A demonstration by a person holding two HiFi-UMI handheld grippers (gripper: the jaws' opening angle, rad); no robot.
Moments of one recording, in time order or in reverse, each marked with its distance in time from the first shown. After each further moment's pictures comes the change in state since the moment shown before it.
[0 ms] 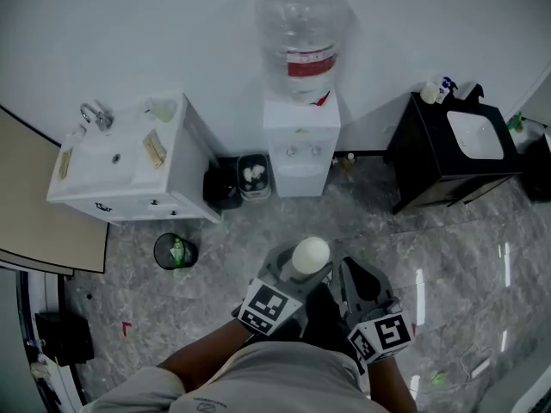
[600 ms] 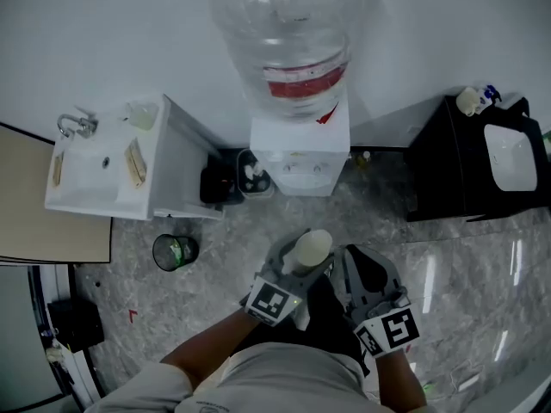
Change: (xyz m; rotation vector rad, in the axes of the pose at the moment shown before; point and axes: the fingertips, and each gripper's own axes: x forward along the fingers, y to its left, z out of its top) left arm 0.185 0.155 -0.014 0.011 -0.057 0.108; right arm 0.185 -0.166 0.026 0.036 0.018 0.133
